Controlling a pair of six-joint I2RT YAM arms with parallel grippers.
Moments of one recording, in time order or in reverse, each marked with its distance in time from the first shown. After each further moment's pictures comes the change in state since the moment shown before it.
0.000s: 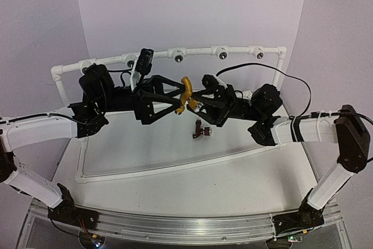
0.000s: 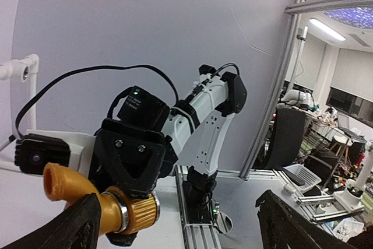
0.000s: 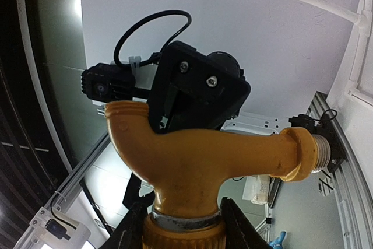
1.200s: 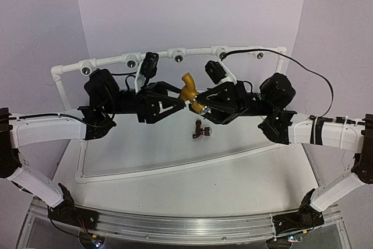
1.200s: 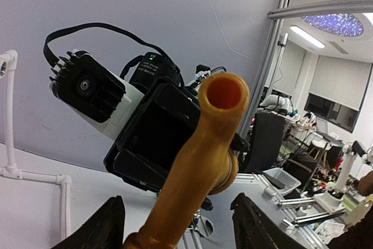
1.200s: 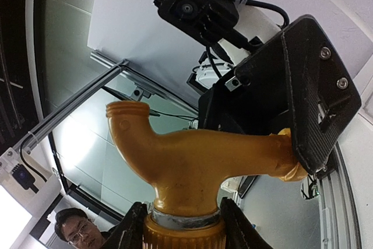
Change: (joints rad) left arm -0.007 0.064 -0.027 0.181 0.063 -0.131; right arm 0.075 -0.184 0.048 -0.275 -0.065 -0.351
